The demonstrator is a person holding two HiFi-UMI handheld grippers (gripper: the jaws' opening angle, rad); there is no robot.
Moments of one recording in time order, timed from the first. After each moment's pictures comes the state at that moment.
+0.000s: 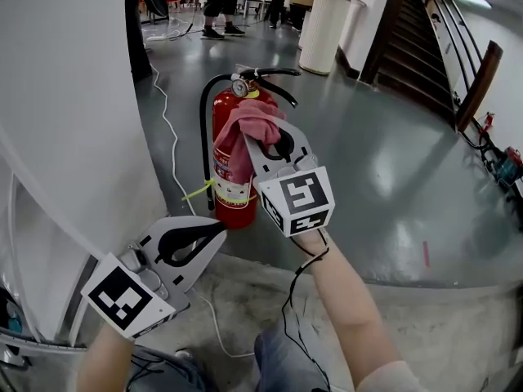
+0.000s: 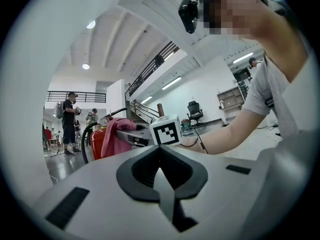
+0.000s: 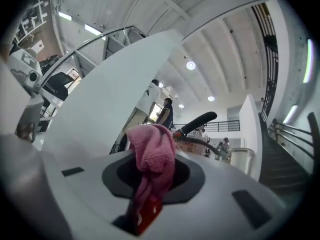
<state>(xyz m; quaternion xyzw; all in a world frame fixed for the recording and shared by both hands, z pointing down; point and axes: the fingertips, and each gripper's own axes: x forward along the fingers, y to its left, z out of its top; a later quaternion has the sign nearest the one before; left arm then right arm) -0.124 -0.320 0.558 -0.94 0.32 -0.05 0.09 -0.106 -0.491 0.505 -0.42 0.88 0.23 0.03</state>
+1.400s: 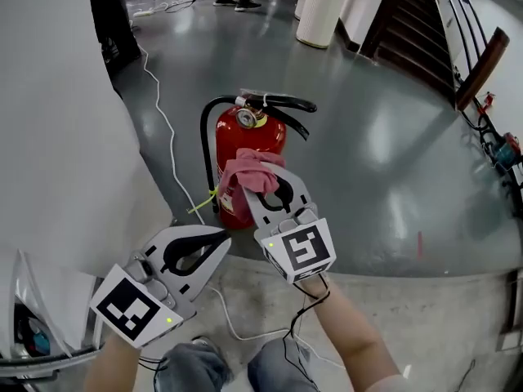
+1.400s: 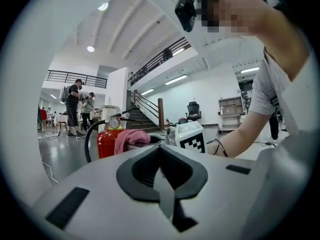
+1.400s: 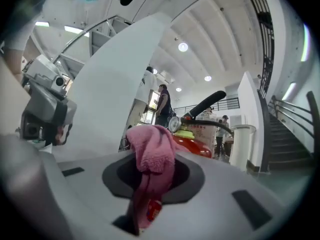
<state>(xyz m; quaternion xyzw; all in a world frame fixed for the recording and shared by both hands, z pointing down) -0.145 -0.371 0.514 -0.95 0.29 -0.07 0.01 -0.123 -0.487 0.529 -0.42 0.90 0.13 -0.02</state>
